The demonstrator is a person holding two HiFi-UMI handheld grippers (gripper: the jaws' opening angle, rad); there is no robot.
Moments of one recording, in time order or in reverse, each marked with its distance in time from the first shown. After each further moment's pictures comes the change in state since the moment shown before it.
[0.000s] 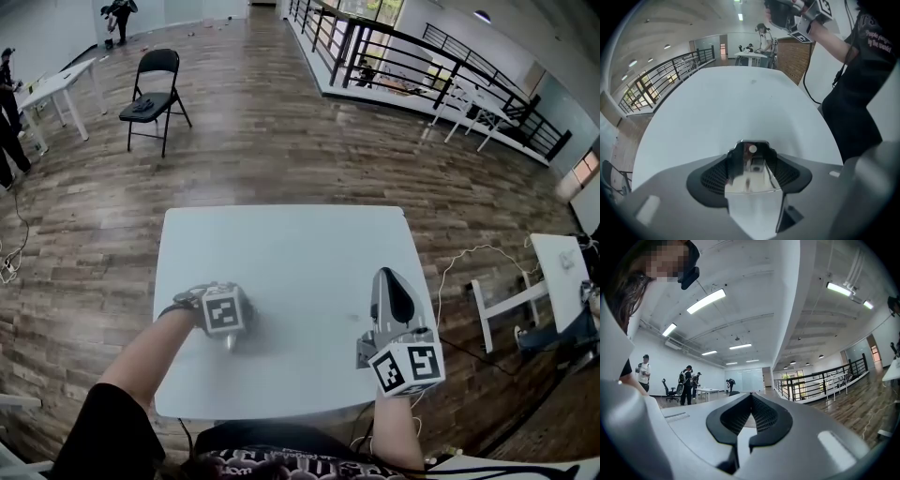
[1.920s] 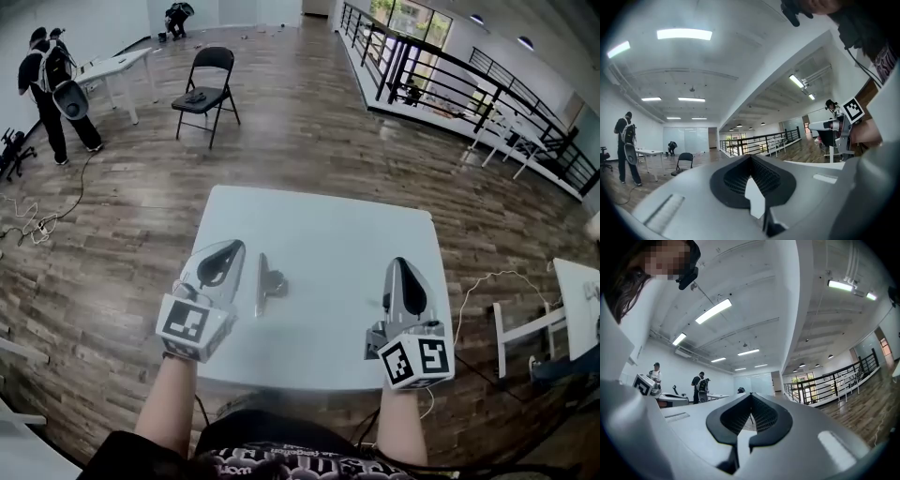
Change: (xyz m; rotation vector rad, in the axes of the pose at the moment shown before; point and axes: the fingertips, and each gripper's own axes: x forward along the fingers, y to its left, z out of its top) left arm -0.297 -0.028 0.039 -0.532 -1.010 1.050; right arm -0.031 0.039 0.022 0.023 -0.065 0.123
